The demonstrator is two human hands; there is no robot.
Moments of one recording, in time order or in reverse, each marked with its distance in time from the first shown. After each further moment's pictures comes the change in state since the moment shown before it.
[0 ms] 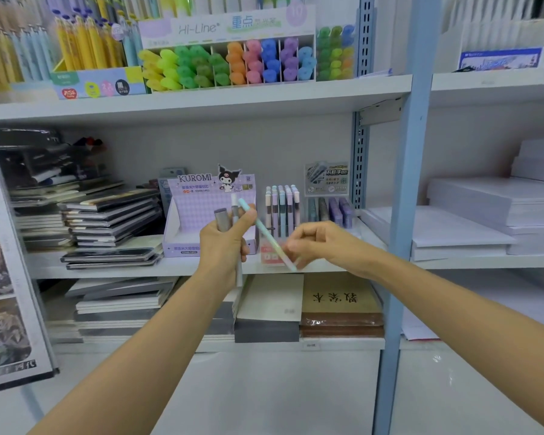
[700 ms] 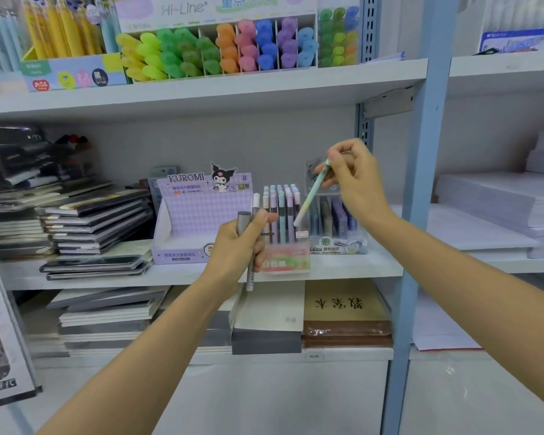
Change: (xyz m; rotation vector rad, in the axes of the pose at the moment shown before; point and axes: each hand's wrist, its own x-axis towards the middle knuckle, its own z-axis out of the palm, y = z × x) left_hand 0.023 -0.015 0.009 0.220 -0.327 0.059; right_hand 0.050 -0.021 -0.057 -0.106 0.807 -0.346
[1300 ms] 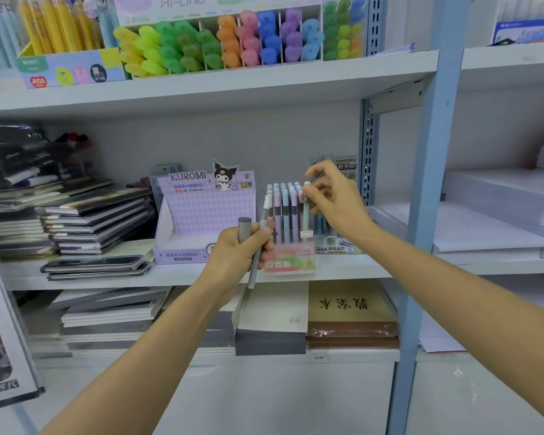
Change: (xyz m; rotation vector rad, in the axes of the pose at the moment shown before) left_hand 0.000 -0.008 -0.009 -0.004 -0.035 -0.055; right_hand -0.013 0.028 0.022 -0.286 -0.205 -0.026
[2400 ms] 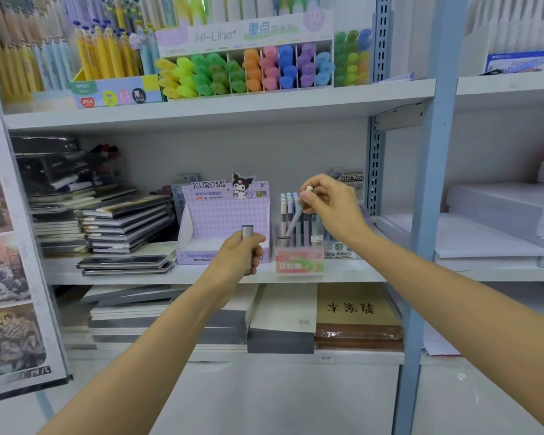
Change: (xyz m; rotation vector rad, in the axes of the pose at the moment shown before) left_hand -0.019 0.015 -0.020 0.041 0.104 -0.155; right_hand -0.007 -0.038 0.010 0.117 0.008 0.028
